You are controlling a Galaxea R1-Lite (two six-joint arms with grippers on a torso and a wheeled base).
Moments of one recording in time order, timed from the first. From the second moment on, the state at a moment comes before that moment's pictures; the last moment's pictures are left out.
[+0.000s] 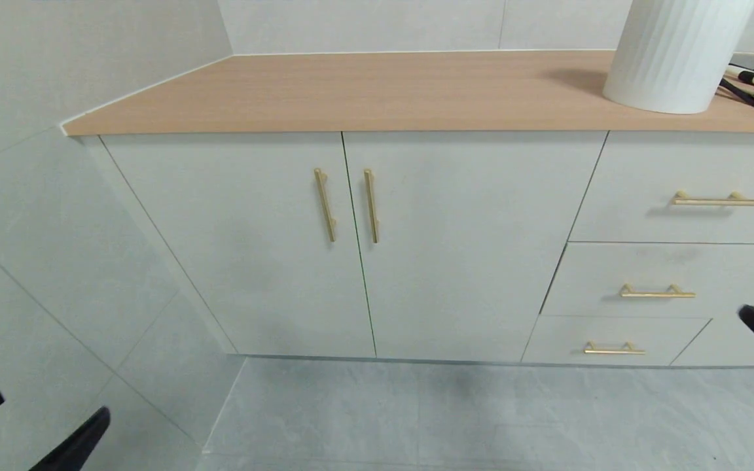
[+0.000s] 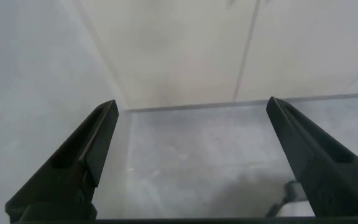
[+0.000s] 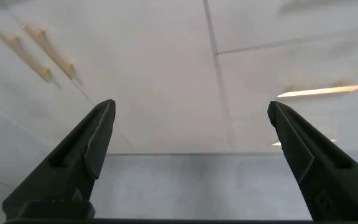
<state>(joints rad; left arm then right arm) -0.35 0.64 -0.22 -0.25 0.32 0.03 0.34 0.83 -0.16 -0.73 -0.20 0.22</state>
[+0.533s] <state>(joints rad) -0.14 0.14 -0.17 0.09 0.32 0.06 0.06 0.13 -0.10 -0.23 -0.17 -0.12</state>
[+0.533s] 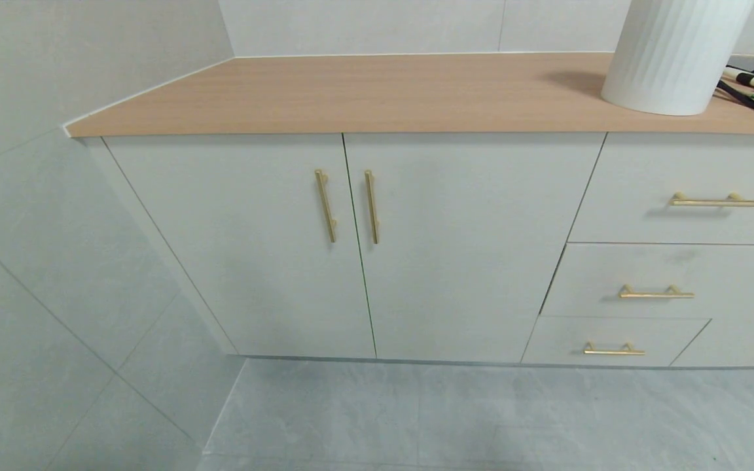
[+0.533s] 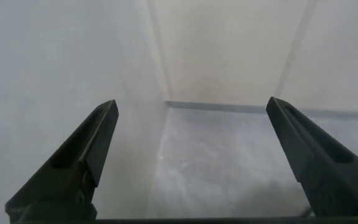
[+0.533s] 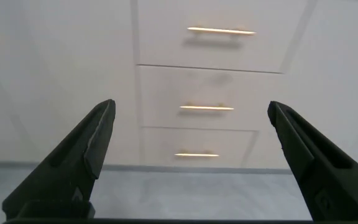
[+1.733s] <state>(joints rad) 0.00 0.00 0.00 -0.03 0.02 -0.02 0.00 0.00 0.00 0.00 -0.02 -0.02</state>
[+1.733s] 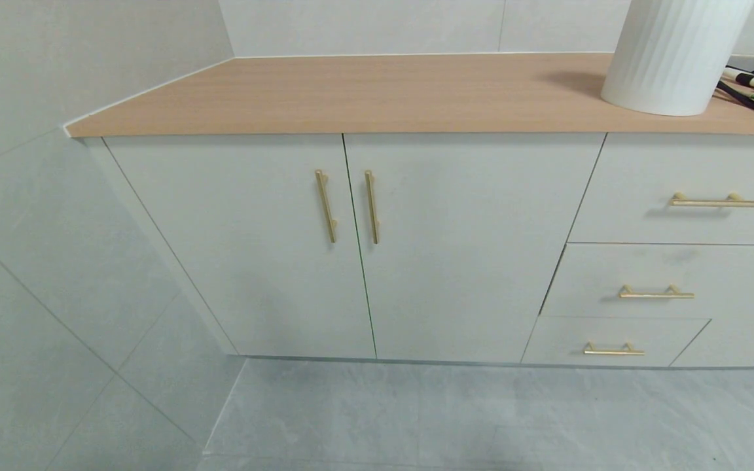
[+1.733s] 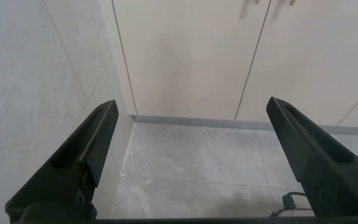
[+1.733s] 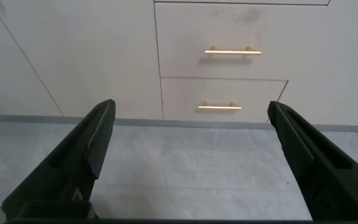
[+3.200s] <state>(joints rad) 0.00 0.00 0.00 0.00 -0.01 0.02 0.00 0.00 0.00 0.00 -0.02 -0.01</state>
